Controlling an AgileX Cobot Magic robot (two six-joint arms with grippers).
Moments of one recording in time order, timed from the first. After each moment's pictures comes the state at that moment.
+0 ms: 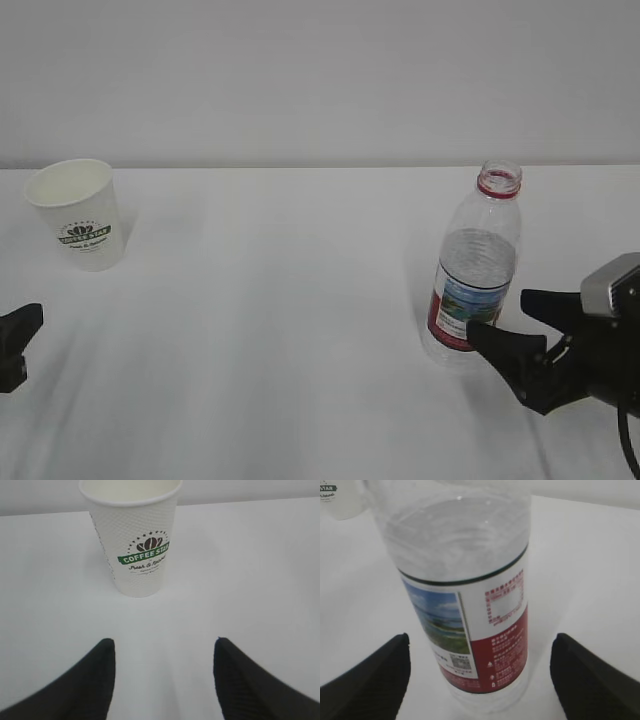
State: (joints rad) left arm -0.11 1.66 -0.07 0.08 -1.14 -0.05; right arm 0.01 1.83 -0.23 -0.61 -1.15 0.10
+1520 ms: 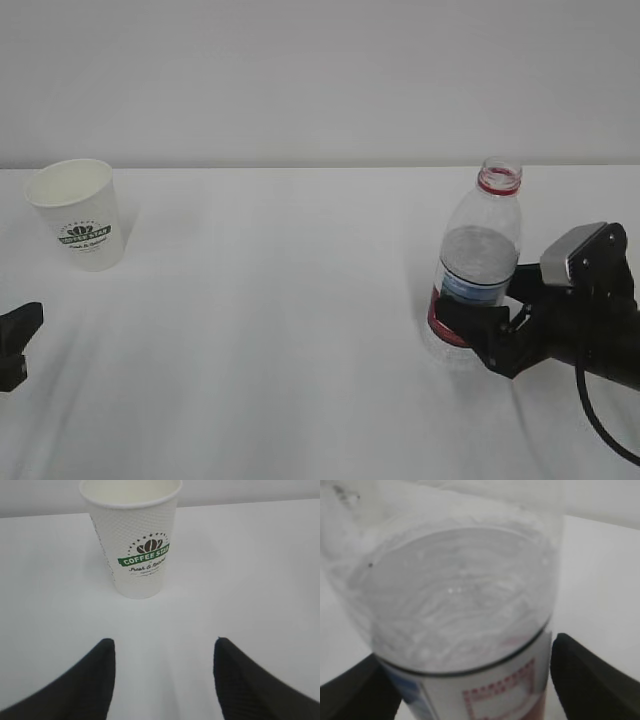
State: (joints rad) left arm -0.11 1.66 -0.07 0.08 -1.15 -0.05; right arm 0.01 1.96 -0.42 -0.74 -1.15 0.14
